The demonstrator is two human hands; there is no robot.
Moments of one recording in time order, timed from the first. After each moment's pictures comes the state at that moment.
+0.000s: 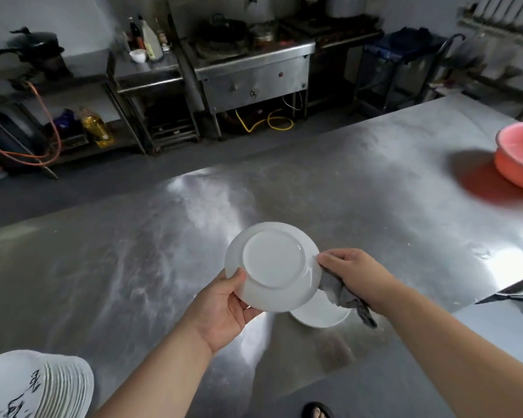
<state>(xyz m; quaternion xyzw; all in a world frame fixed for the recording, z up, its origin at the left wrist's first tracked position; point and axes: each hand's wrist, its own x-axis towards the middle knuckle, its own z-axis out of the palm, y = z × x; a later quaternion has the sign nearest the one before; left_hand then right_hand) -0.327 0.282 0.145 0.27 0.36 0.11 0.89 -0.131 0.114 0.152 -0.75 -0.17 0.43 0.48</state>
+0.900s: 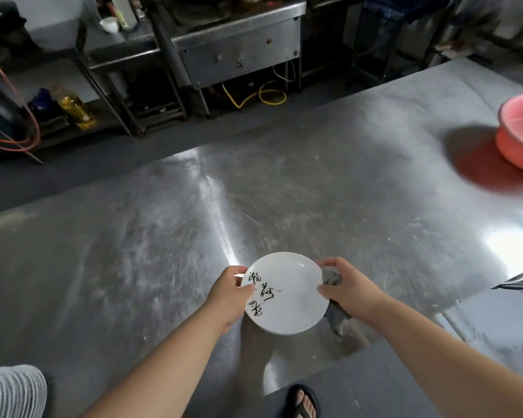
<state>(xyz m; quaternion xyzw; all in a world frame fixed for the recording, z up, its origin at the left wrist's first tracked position) -0.217 0.262 0.029 0.65 0.50 0.00 0.57 -0.037 0.060 0.037 -0.80 -0.16 0.43 0.38</state>
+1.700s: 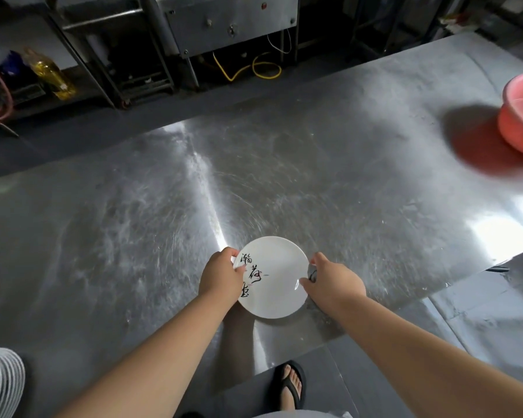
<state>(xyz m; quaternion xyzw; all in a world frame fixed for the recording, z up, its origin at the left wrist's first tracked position) -0.204 0.268 -0.026 0.81 0.48 -0.02 0.33 -0.055 0.074 0.000 -0.92 -0.26 0.29 0.07</state>
